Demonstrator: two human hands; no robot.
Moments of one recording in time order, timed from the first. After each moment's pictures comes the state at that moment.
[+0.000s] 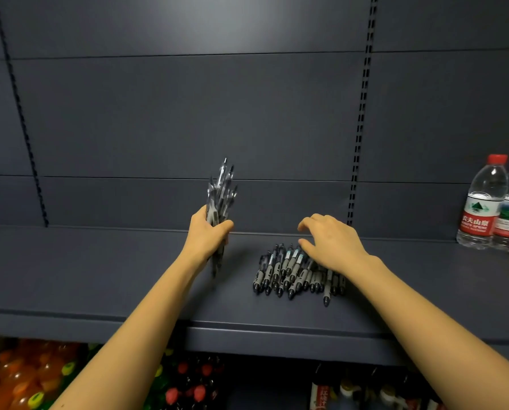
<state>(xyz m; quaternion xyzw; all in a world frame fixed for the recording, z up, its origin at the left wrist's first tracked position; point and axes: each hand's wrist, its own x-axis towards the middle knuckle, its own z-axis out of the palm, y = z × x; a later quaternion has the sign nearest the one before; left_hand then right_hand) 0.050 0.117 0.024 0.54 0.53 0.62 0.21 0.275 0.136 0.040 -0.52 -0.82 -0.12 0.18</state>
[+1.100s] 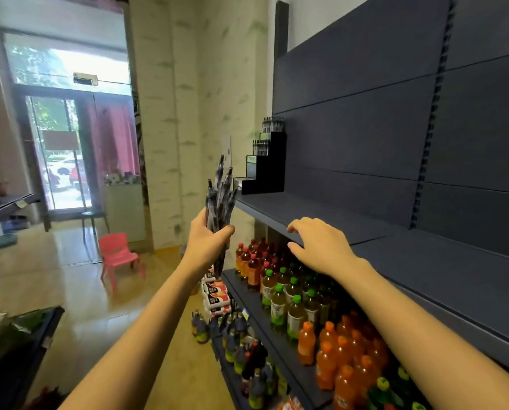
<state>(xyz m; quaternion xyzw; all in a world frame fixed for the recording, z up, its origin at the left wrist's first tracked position) -0.381 -0.333 0.024 0.26 0.68 0.67 -0.15 -0.306 -0.145 0.040 -0.03 -0.97 0.00 0.24</state>
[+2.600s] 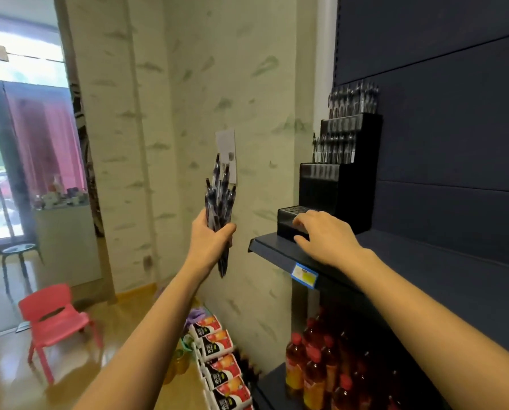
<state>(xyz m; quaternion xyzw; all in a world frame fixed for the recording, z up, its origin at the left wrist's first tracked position) -1.146 -0.307 0.029 0.29 0.67 0.67 -0.13 -1.040 -0.130 0.050 -0.12 -0.96 -0.04 0.25</state>
